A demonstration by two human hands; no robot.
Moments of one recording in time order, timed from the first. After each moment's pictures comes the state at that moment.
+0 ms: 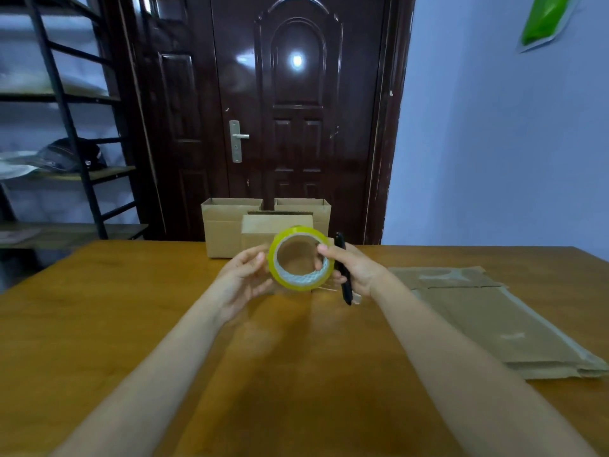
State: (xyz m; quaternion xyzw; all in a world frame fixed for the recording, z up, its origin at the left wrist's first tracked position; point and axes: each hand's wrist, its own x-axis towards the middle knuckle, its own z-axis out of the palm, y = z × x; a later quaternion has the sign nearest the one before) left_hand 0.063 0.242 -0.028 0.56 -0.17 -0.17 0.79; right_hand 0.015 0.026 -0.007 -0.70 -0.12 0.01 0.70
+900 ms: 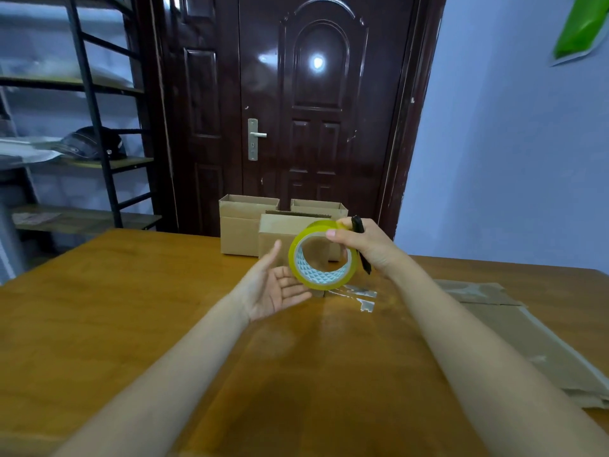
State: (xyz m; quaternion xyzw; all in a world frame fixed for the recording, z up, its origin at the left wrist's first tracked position) left_hand 0.057 0.233 -0.023 0.47 -0.06 -0.34 0.81; right_hand 0.012 0.038 0.043 -0.81 -0.14 -0.11 0.56
